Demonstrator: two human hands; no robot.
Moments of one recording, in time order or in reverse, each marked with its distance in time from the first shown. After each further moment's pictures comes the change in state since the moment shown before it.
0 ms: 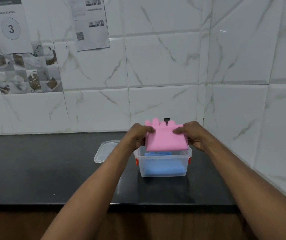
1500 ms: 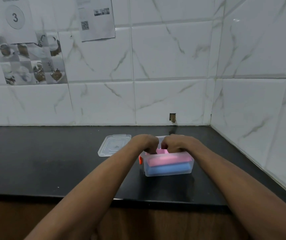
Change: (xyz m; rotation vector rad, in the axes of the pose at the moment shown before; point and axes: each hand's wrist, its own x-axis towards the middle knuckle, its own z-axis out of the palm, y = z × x) left_hand 0.019 -0.028 0.014 1.595 -0.361 0.106; right_hand 0.020 0.023 0.067 -1.405 -0.495 -0.237
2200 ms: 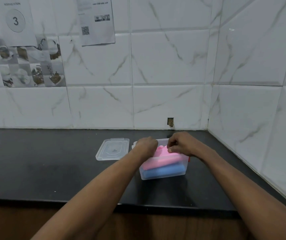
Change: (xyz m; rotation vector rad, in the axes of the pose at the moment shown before) left_hand 0.009 0.002 0.018 0.003 0.381 -0.007; right_hand -0.034 0.027 -0.003 0.253 0.367 -0.104
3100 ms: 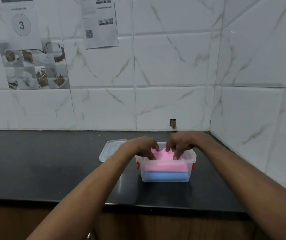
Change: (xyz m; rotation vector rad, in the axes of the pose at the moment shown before) left_hand -0.028 -0.027 -0.035 -0.243 -0.217 0.115; right_hand 0.029 -0.026 -0.020 -0.169 -0.503 0.129
